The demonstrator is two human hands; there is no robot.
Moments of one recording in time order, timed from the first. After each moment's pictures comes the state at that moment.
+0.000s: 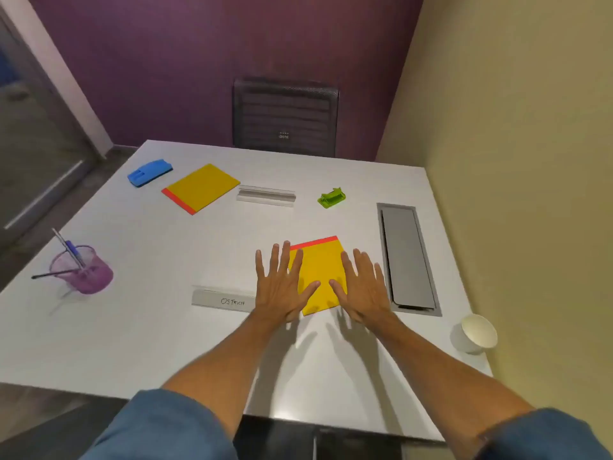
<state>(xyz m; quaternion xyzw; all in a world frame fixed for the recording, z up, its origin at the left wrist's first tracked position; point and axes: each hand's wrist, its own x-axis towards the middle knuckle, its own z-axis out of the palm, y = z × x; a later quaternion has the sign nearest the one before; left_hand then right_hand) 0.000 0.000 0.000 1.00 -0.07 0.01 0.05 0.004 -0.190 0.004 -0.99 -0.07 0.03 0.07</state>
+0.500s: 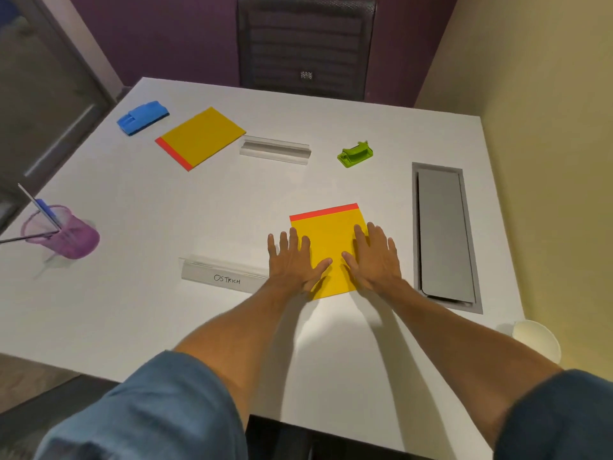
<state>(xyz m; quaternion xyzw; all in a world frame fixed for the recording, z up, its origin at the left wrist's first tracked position) 0.062 -0.017 -0.072 0.99 0.01 -0.15 0.05 0.089 -0.201 -0.079 -0.99 -0.10 0.11 0.08</state>
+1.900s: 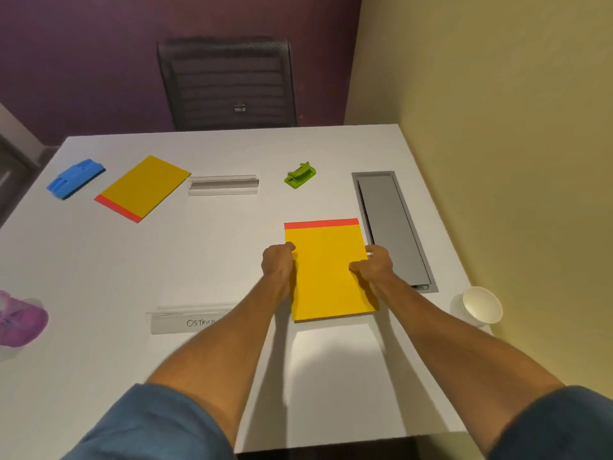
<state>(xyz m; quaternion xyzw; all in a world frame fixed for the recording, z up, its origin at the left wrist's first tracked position) 0.097 -0.061 -0.020 0.69 0.31 -0.14 0.63 0.076 -0.244 -0.040 -0.79 0.32 0.11 0.51</state>
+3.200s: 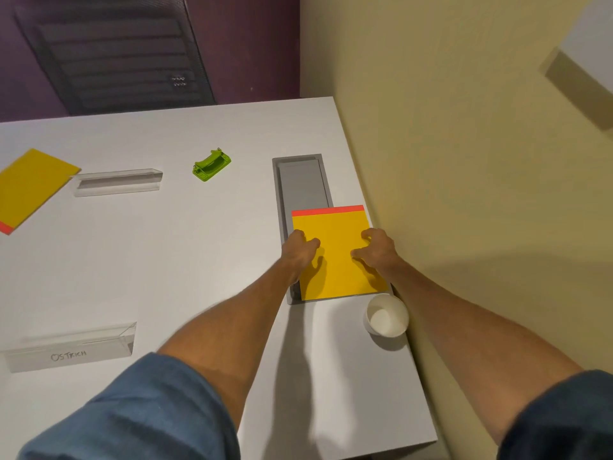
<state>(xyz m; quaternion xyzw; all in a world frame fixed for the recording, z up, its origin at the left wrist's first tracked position) 0.133 -0.297 -0.068 0.82 0.12 -0.26 0.49 0.107 -0.467 -0.071 -0.89 0.26 0.15 0.36</state>
